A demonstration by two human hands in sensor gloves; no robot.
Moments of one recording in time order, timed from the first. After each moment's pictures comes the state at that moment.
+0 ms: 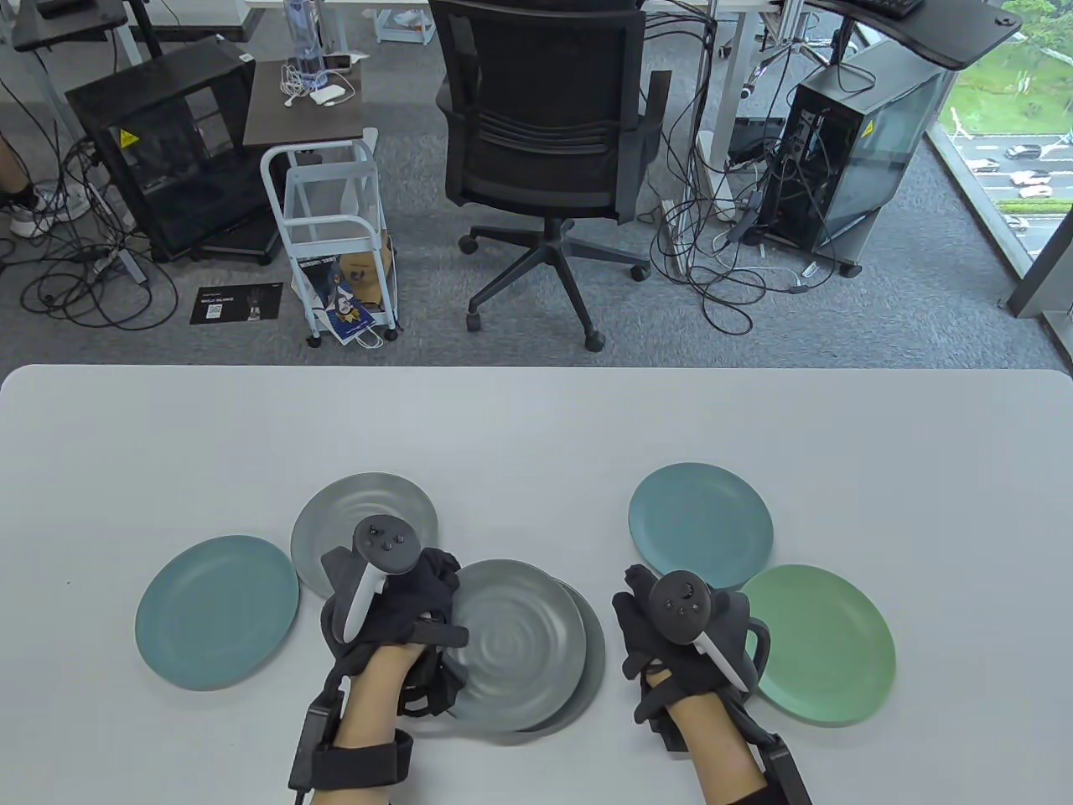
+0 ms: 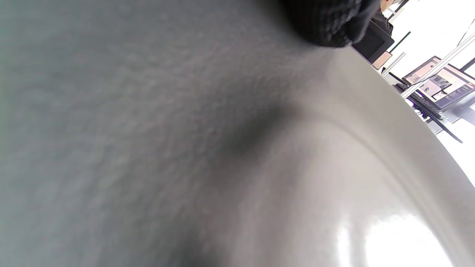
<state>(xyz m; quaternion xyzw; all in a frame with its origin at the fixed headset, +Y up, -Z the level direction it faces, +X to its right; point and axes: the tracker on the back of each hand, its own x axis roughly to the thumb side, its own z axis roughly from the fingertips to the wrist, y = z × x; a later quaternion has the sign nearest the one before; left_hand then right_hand) -0.188 -0.744 -0.377 -0.15 0.13 0.31 0.93 0.144 -0.755 -0.344 -0.01 -0.01 0.98 0.18</state>
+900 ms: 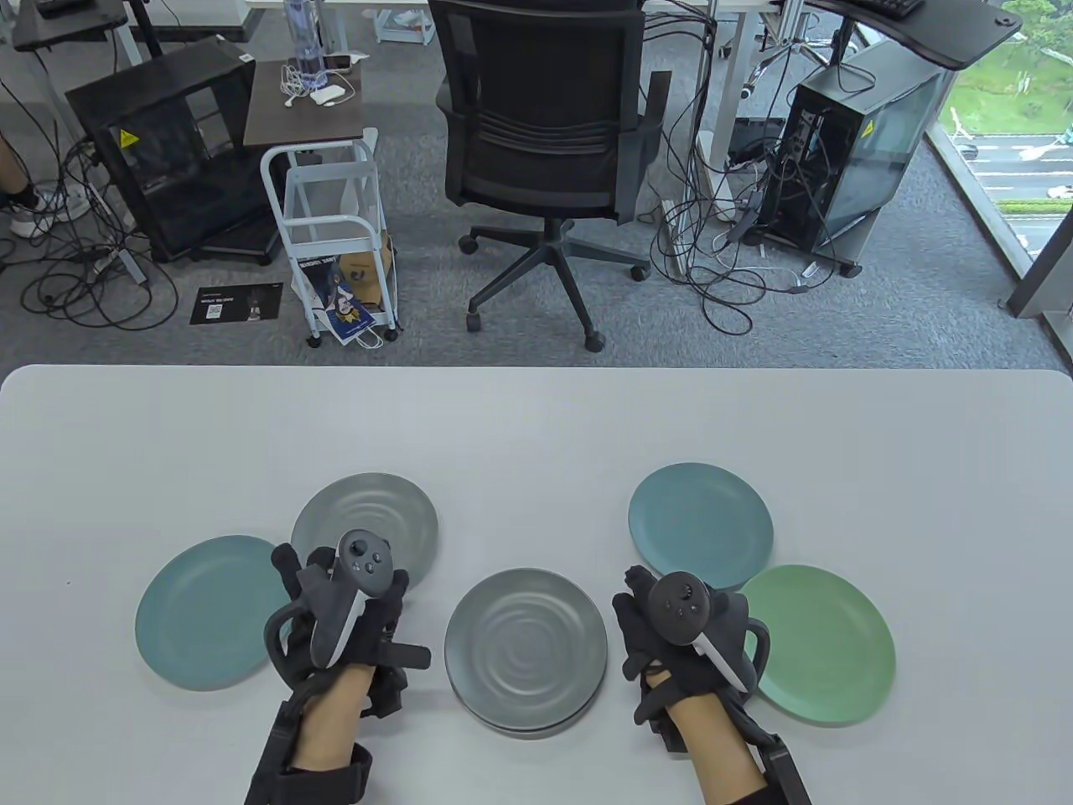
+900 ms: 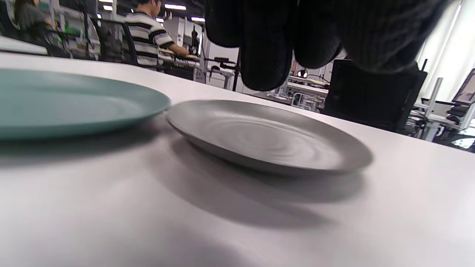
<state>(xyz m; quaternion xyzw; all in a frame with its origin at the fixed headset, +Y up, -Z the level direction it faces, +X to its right) -0.231 -0.723 -0.353 0.02 0.22 0.07 0.97 0.143 -0.755 -0.343 0.00 -0.01 0.98 0.18</state>
